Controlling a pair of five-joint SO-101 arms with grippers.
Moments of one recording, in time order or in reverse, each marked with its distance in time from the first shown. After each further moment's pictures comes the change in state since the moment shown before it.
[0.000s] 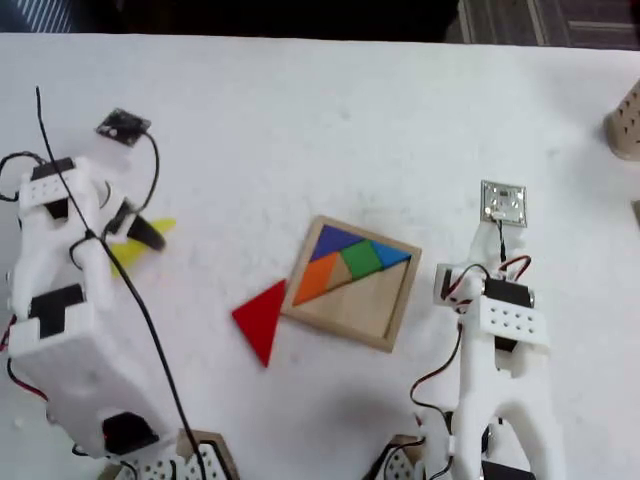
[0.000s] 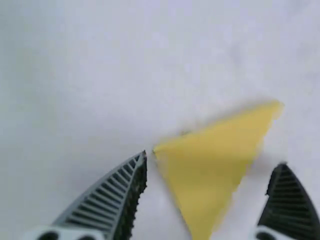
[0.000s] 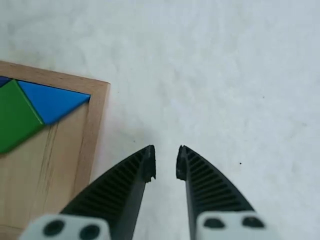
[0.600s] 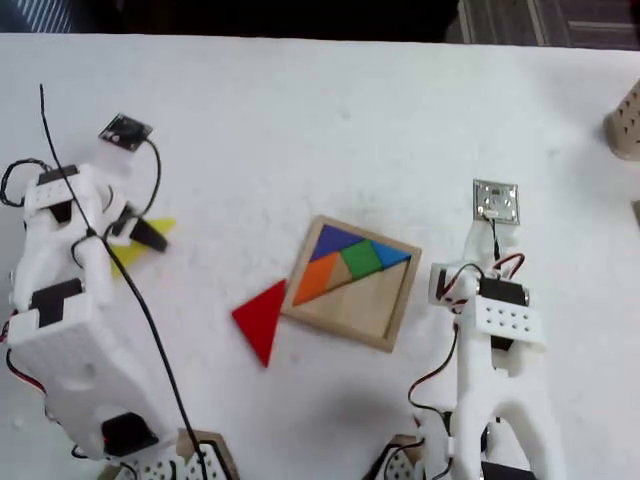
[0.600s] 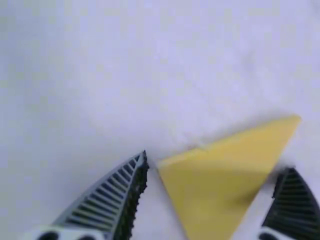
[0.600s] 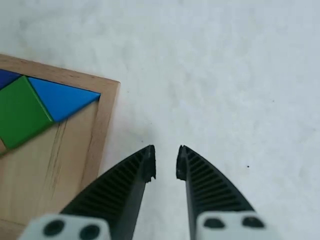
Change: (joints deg) left arm 0.2 5.4 -0.6 -4.9 0.6; right arm -1.7 0.0 0.0 0.0 0.0
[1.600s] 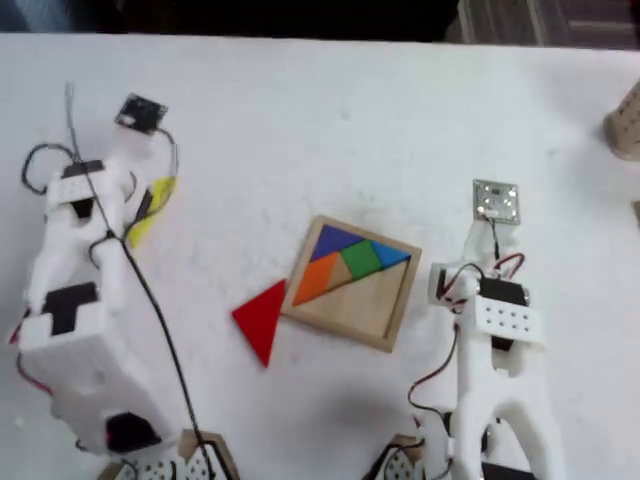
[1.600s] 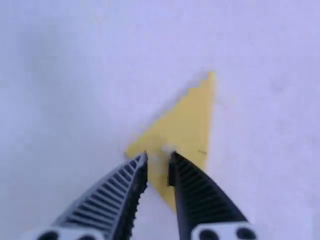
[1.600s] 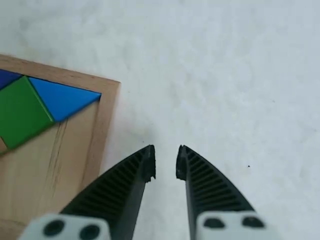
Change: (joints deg) left arm 5.1 -6.4 5.0 -6.3 9.3; right arm 0.0 0.0 0.0 0.0 0.0
